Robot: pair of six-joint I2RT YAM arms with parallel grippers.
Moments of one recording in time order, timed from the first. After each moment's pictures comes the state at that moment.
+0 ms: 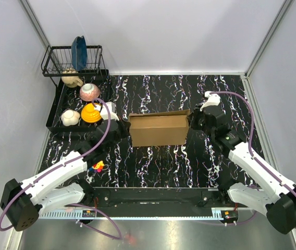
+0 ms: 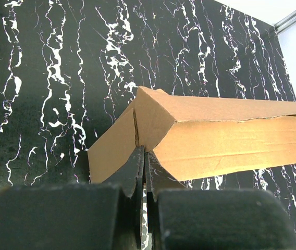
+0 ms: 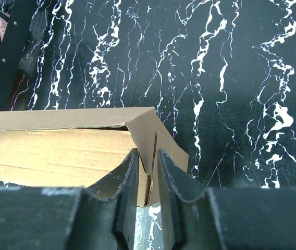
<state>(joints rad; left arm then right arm) -0.75 0.96 0.67 -0.09 -0.41 -0.68 0.52 1.02 0.81 -0.21 0.20 0.44</state>
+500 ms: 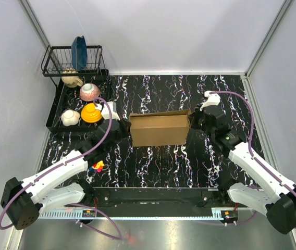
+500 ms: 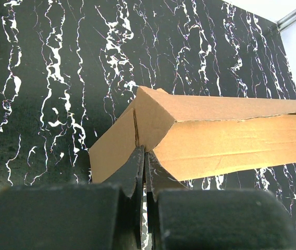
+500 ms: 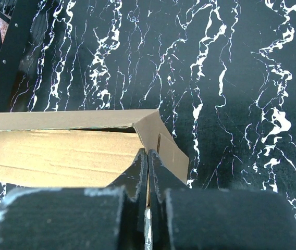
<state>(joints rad) -0.76 0.98 0.69 -0.11 -0.42 -0.68 0.52 1.02 0.81 -0.19 0.20 0.43</state>
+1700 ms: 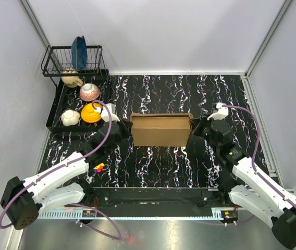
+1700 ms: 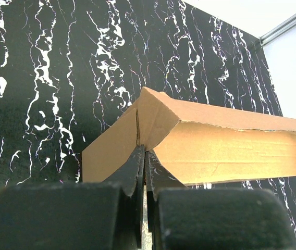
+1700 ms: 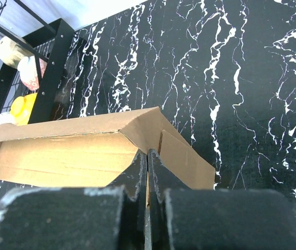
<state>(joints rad) -0.77 0.98 0.63 0.00 -0.44 -0.72 0.52 0.86 0.57 0.01 0.22 0.59</state>
